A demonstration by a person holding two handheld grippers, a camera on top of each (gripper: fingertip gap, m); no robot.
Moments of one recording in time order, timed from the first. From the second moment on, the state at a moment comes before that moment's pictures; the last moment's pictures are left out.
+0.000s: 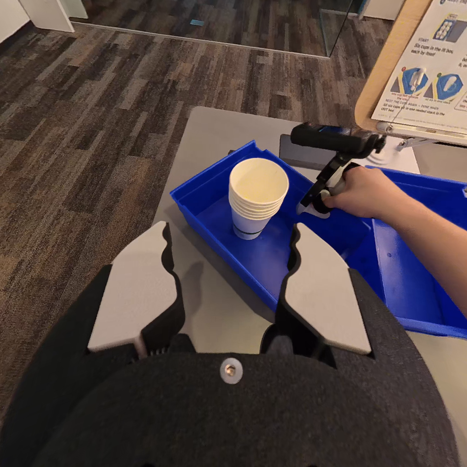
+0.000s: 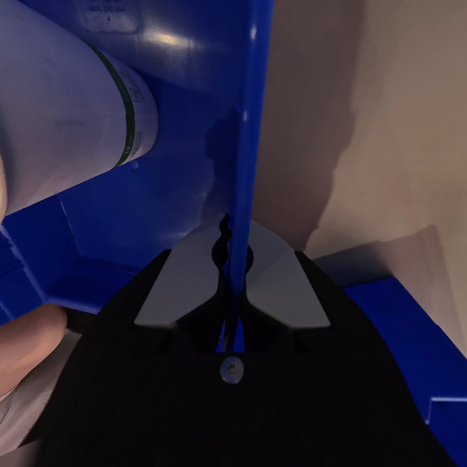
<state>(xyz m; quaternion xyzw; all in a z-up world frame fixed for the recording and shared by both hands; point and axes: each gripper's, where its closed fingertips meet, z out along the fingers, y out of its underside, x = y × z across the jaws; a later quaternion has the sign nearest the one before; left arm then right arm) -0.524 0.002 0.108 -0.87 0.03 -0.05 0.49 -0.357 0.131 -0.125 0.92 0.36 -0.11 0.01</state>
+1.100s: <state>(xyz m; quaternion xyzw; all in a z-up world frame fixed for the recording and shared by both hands) -0.500 0.001 0.092 -0.89 0.08 -0.05 0.44 -0.062 0.033 -0.108 0.98 0.13 -0.05 -0.11</state>
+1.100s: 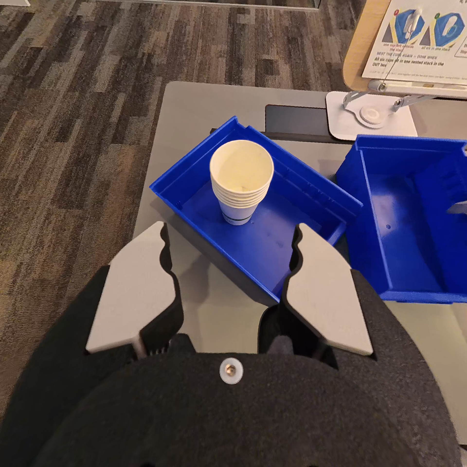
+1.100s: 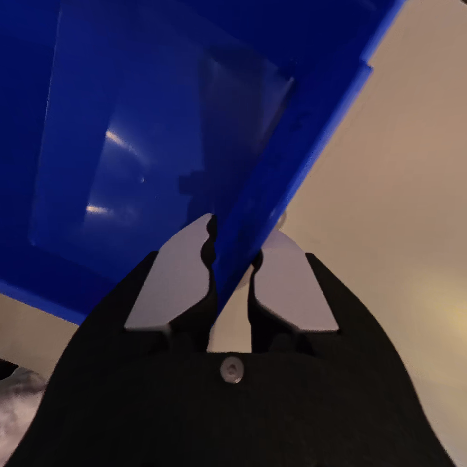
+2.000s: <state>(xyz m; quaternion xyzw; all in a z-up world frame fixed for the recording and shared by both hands) -0.496 0.004 0.090 -0.89 0.08 -0.04 0.44 0.258 -0.047 -0.112 0.99 -0.04 -0.03 -0.11</state>
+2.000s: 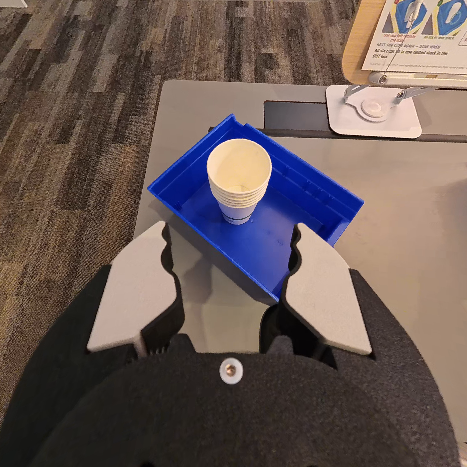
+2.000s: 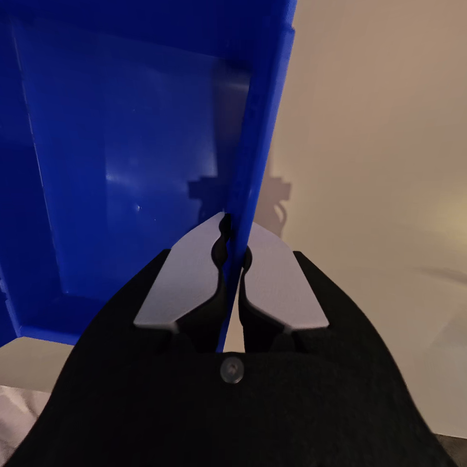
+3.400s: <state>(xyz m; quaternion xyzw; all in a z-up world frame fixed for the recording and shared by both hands) -0.491 0.037 0.024 -0.93 0.04 0.05 0.37 0.195 -0.012 0.046 0.85 0.13 -0.05 -0.50</state>
